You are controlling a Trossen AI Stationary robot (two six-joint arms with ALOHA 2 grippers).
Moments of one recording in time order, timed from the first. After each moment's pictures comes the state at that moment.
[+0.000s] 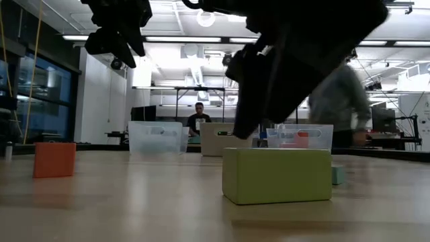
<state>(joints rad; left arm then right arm) 0.13 1.19 1.05 -0.87 -0.12 -0.78 0.45 2.05 1.49 -0.51 -0.06 0.24</state>
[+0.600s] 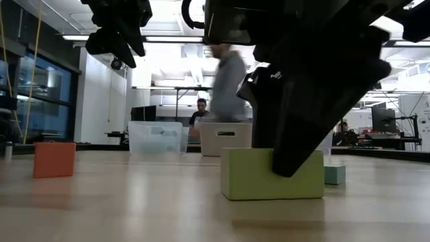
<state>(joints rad) 0.13 1.19 1.04 -0.87 -0.12 -0.76 0.47 2.11 1.49 -0.54 0.01 0.32</state>
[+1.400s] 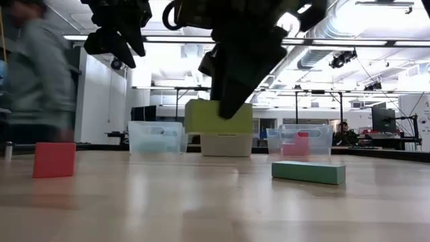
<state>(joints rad) 0.14 1.19 1.04 -0.87 -0.12 -0.80 0.31 2.10 1.68 -0.76 -0.07 -0.02</state>
